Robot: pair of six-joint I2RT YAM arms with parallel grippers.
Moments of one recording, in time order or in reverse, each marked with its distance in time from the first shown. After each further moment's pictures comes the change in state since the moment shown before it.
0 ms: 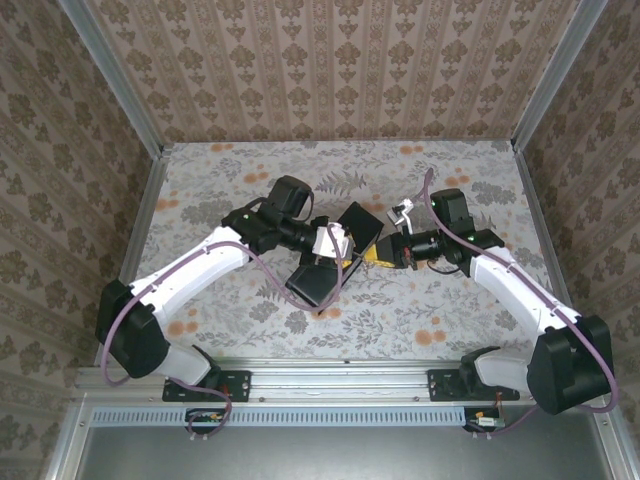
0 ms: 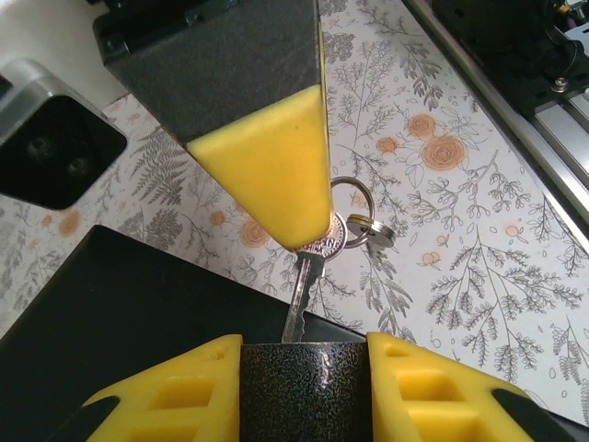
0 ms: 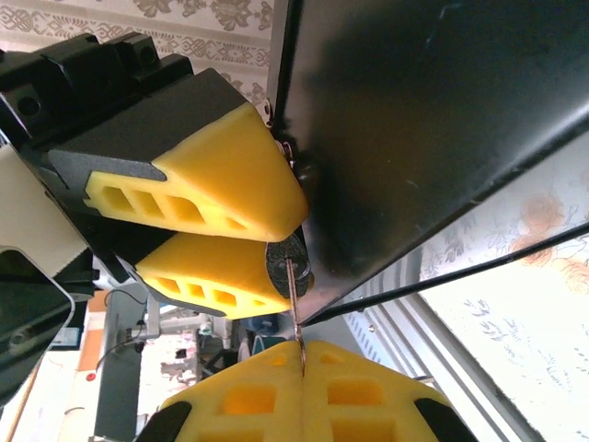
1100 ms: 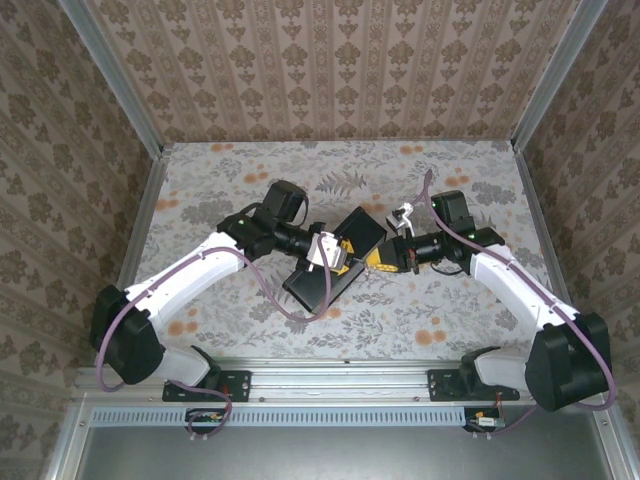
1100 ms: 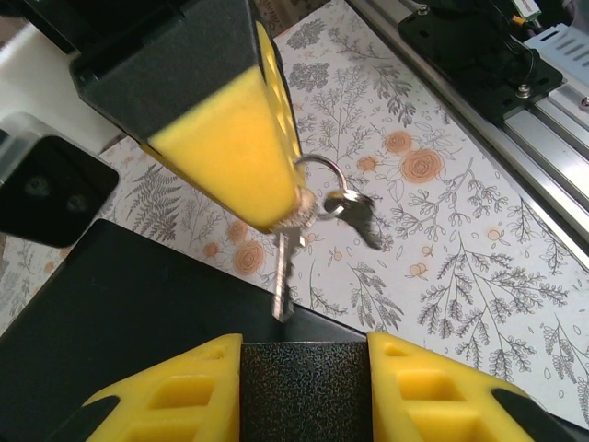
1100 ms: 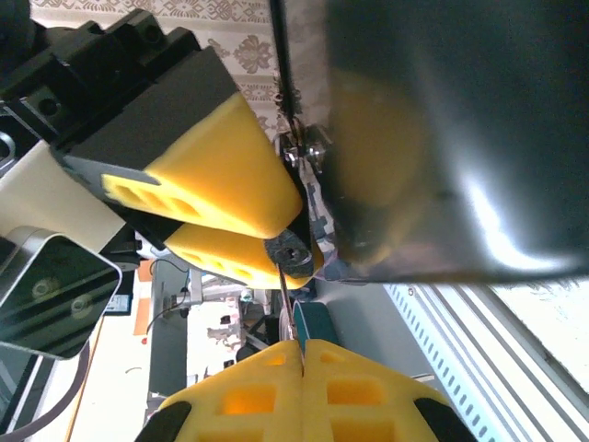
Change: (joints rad) left arm 0.016 -0.036 -0.066 0.032 0.083 0.084; right arm -0.032 0.009 0.006 -0.088 -0.103 -0.061
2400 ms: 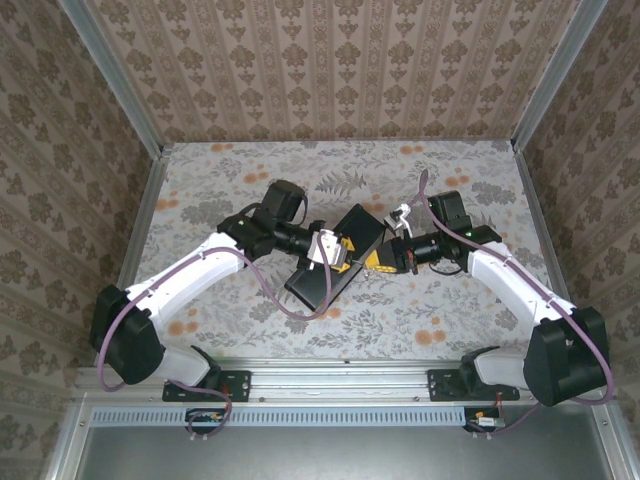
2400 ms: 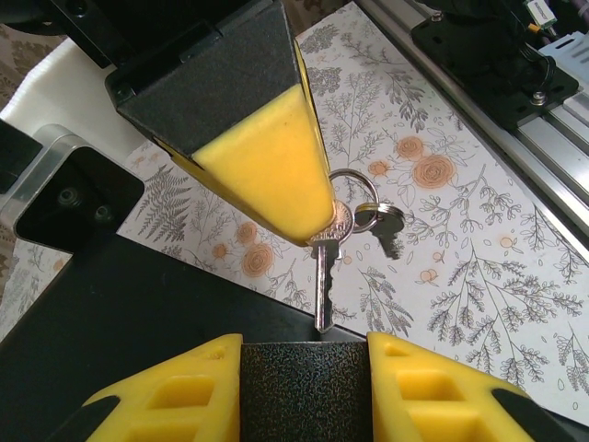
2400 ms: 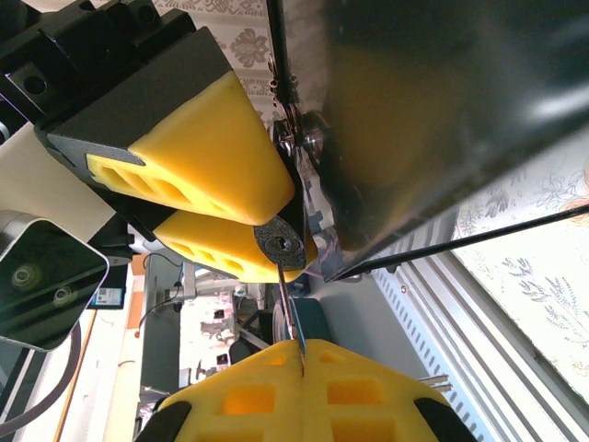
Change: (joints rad) left arm 0.006 0.000 -0.013 0.048 0.005 -0.033; right arm 0.021 0.033 0.012 -0.032 0.001 -0.052
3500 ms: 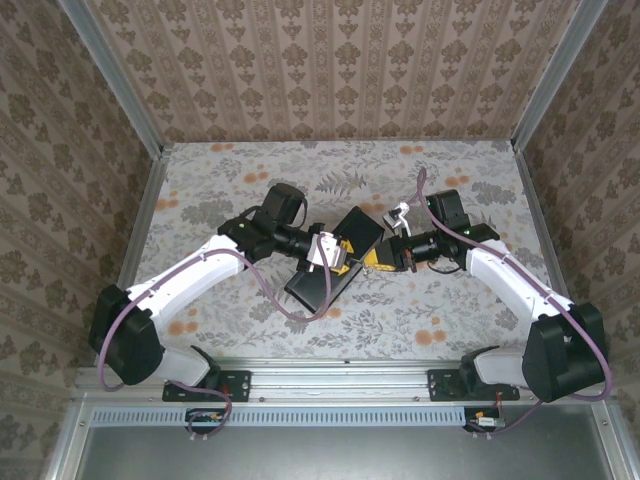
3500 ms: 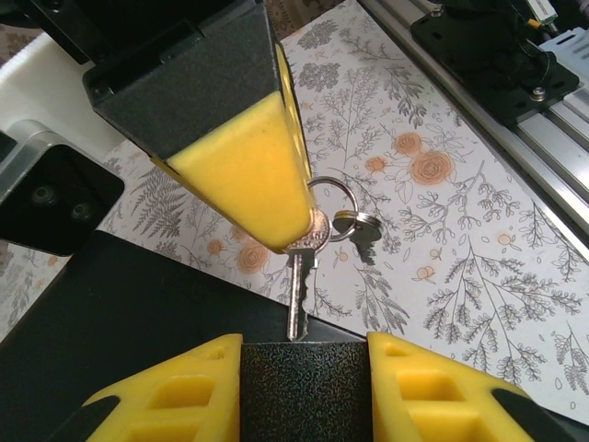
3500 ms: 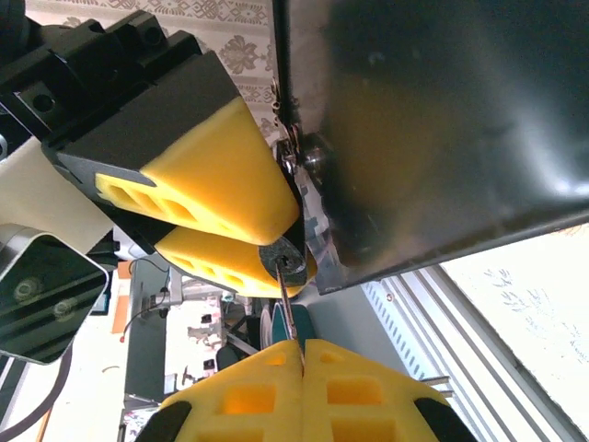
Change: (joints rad) left arm 0.000 -0.006 -0.032 0.034 -0.001 -0.008; right arm 0.004 0.020 0.011 -0.003 0.030 -0.028
